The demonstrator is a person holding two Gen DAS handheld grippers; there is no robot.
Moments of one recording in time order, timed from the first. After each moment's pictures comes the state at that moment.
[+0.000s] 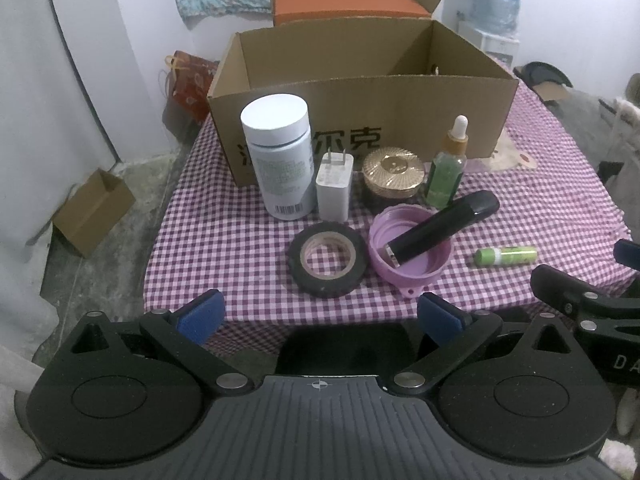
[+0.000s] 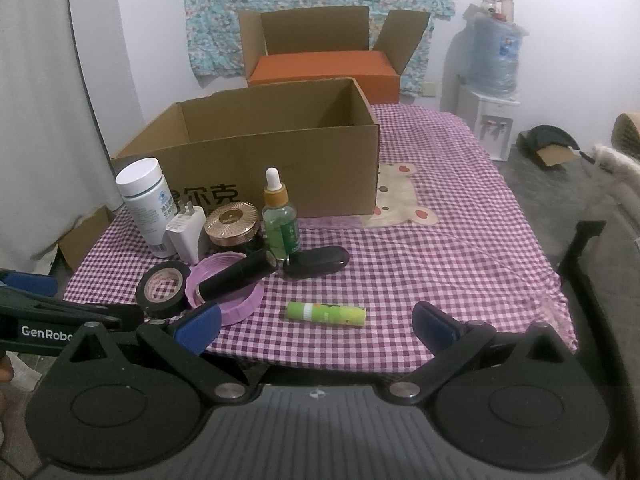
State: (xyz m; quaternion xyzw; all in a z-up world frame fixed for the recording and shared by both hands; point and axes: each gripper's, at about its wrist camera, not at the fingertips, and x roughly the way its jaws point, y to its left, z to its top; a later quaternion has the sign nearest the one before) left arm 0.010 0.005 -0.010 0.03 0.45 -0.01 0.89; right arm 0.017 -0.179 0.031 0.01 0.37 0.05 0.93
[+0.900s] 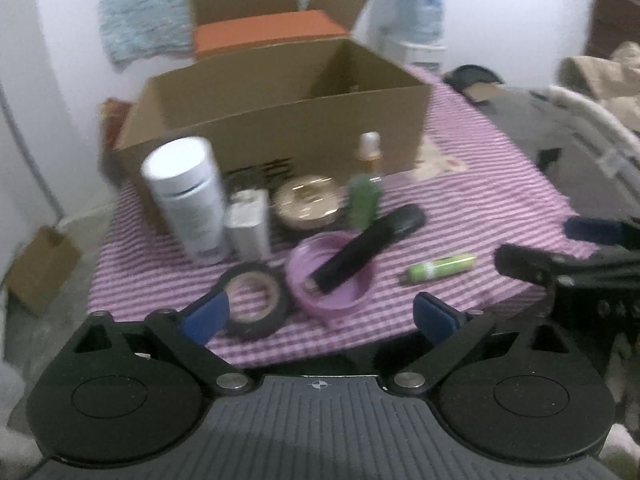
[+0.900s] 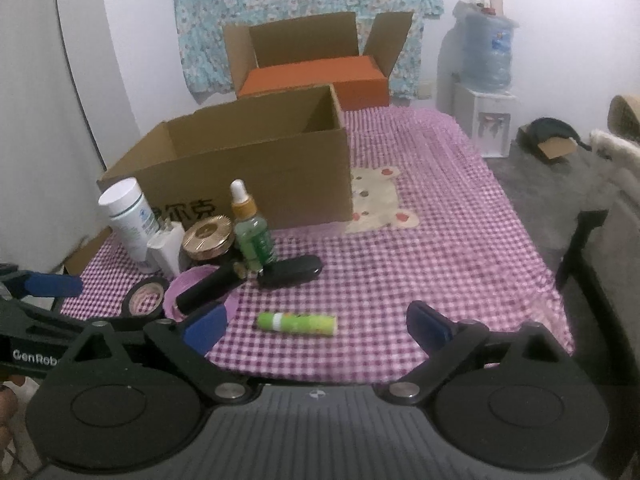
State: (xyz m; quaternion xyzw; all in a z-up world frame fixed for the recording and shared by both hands) left arm 0.017 -0.029 -0.014 0.06 0.40 -0.13 0.91; right arm 0.022 -0.222 0.025 0.05 0.35 0.05 0.93
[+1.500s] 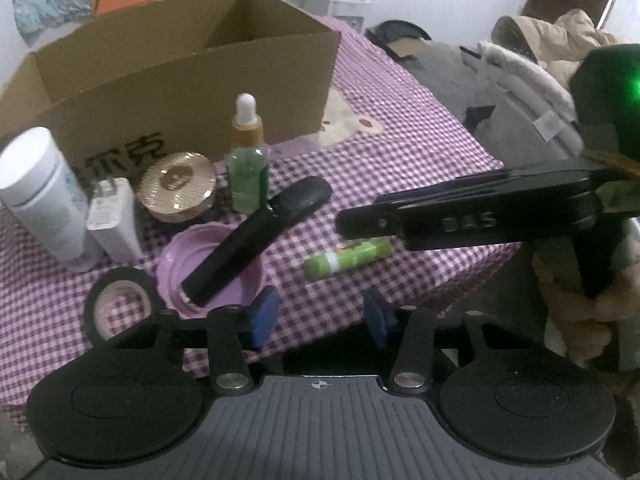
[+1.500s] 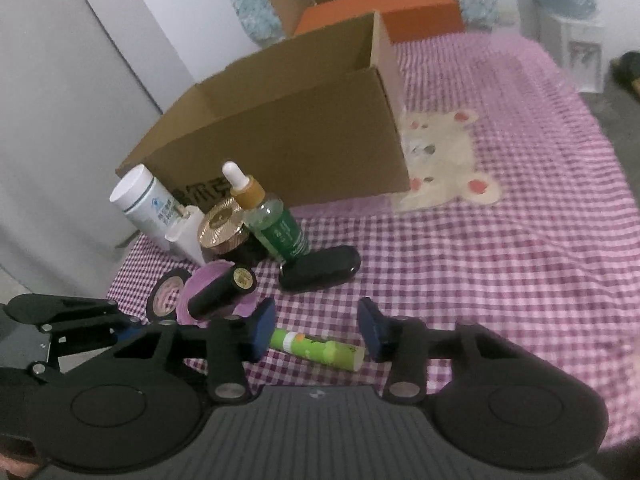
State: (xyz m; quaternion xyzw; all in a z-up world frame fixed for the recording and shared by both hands) left arm 0.052 -0.072 -0.039 0.05 0.47 -0.24 0.85; right arm 0.112 -0.254 -0.013 0.11 0.45 0.21 0.86
